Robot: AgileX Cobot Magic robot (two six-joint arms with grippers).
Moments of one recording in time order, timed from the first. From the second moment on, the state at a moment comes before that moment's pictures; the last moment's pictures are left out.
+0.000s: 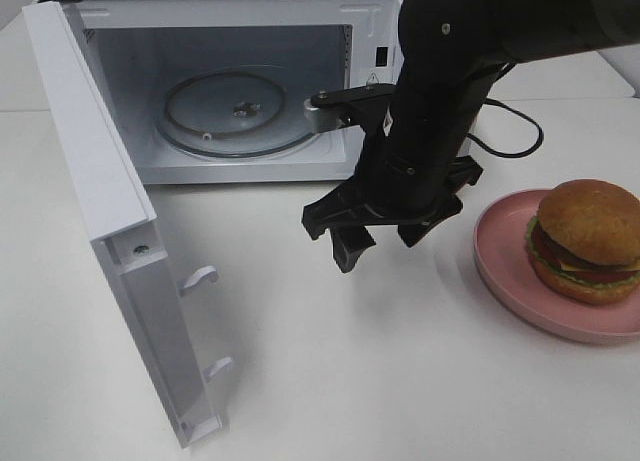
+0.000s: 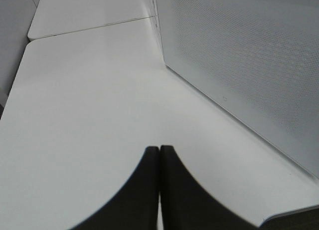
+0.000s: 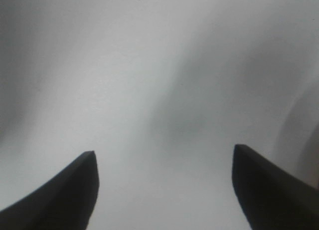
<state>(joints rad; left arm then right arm) -0.03 0.00 -0.50 -0.09 1.04 0.23 0.64 1.87 -1.24 -0.02 0.77 0.14</state>
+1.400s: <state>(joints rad) -0.03 0.00 -0.50 -0.09 1.04 0.23 0.49 2.02 -1.24 -0.28 0.86 0.23</state>
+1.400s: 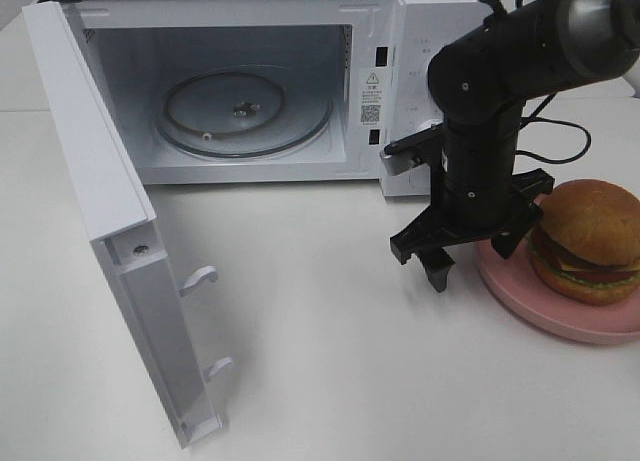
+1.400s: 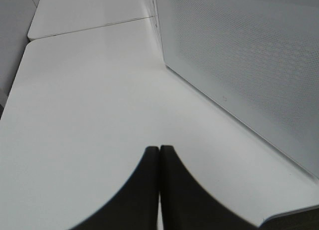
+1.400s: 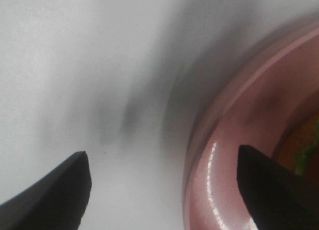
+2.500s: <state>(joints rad) -0.03 0.00 -0.50 -0.09 1.04 0.23 0.49 2.11 -1.24 -0.37 0.92 0.17</state>
